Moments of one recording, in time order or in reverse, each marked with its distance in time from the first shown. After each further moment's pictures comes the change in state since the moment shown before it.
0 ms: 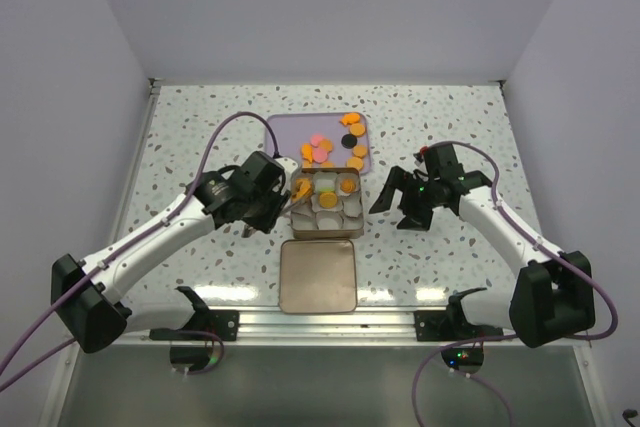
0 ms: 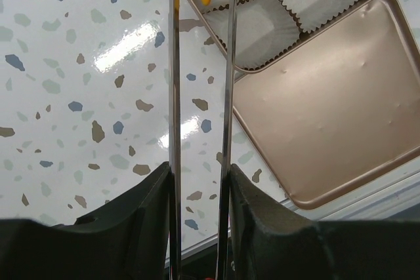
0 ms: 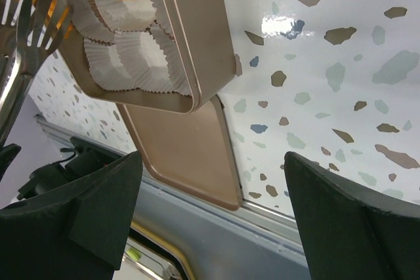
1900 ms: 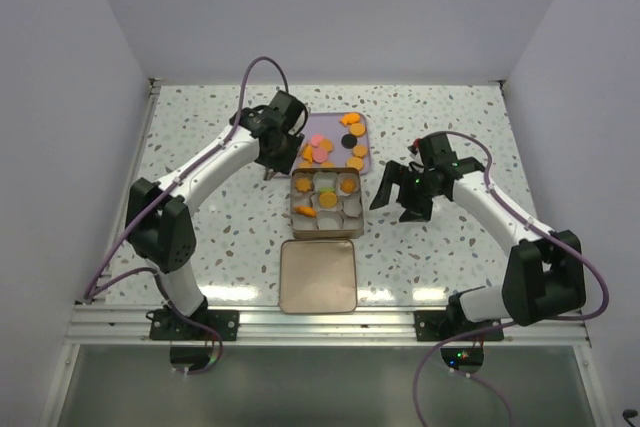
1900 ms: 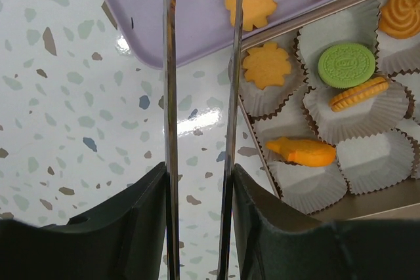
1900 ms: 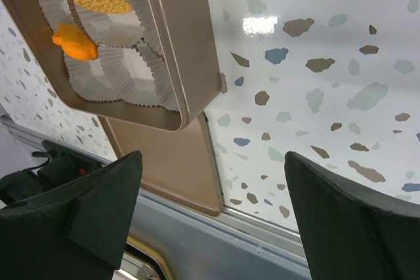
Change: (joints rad) left arm 0.193 0.531 0.479 0.008 -0.083 0.022; right arm 0.000 0.106 0.096 -0.048 0.044 -0.106
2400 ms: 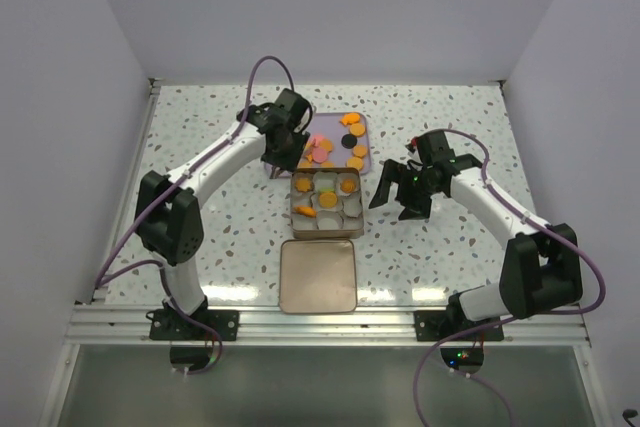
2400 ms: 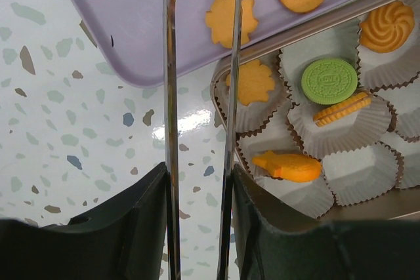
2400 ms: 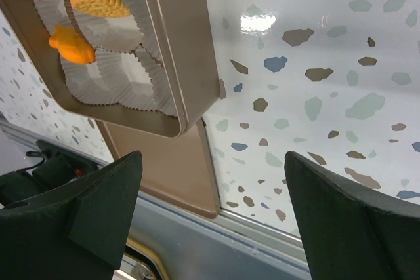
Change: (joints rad) left arm -0.002 0.082 0.047 0.017 0.044 -0.002; right arm 0.000 0.042 0.027 -0.003 0.000 -0.024
